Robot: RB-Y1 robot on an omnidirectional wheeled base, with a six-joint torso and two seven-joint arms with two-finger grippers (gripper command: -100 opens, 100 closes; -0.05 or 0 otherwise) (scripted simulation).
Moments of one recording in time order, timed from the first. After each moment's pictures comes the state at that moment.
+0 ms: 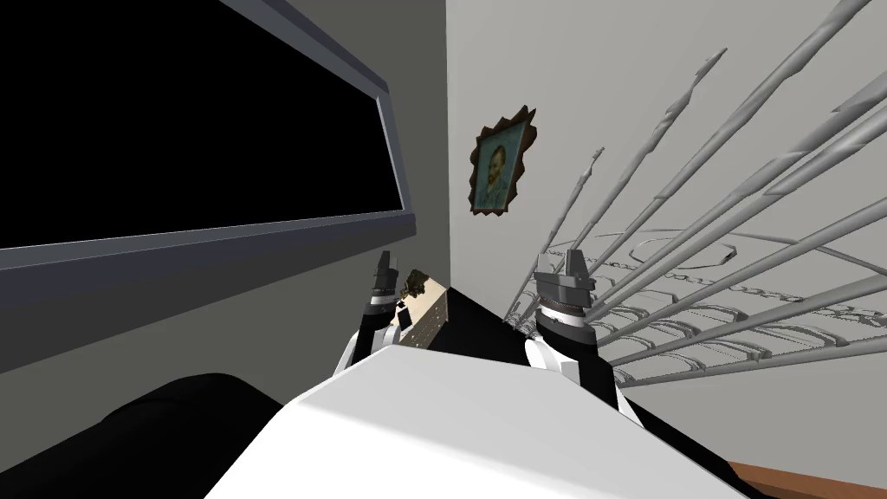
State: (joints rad) left arm 0.50 -0.04 -0.01 -2.31 -0.12 -0.46 -0.13; right arm 0.45 -0.04 0.03 -2.30 -0.07 -0.63 0.13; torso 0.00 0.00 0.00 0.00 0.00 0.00
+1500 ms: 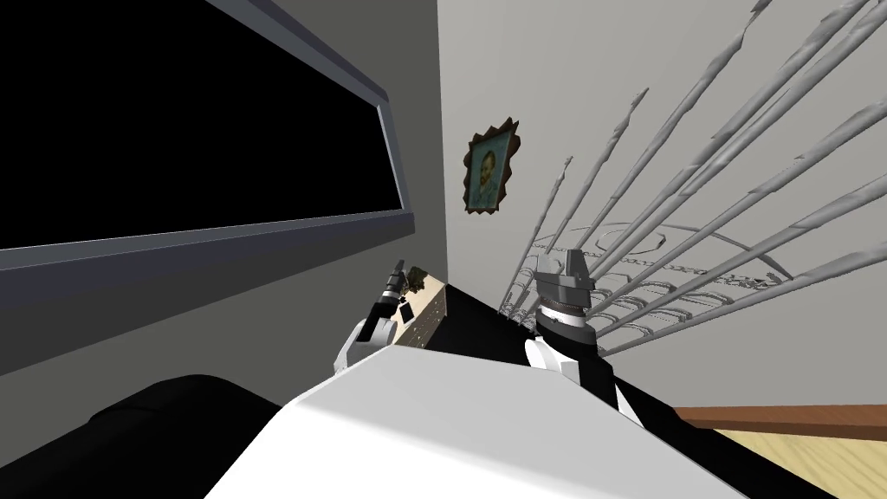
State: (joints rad) left arm 0.38 0.17 0.03 -2.11 0.03 -0.15 -0.11; right arm 0.45 -0.04 0.03 -2.30 -0.07 -0.63 0.13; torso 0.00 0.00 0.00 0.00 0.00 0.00
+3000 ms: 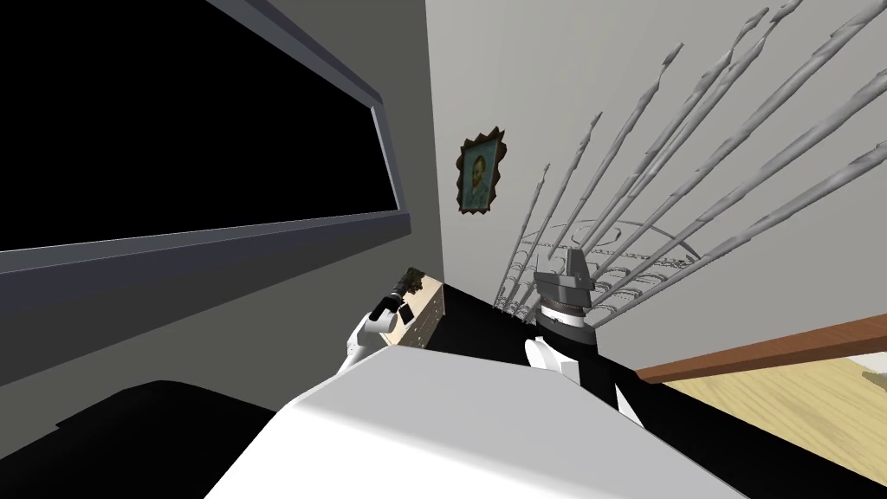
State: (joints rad) left arm 0.22 0.27 0.06 -1.77 0.18 0.19 -0.15; right arm 0.45 -0.04 0.03 -2.30 -0.07 -0.63 0.13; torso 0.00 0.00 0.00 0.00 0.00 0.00
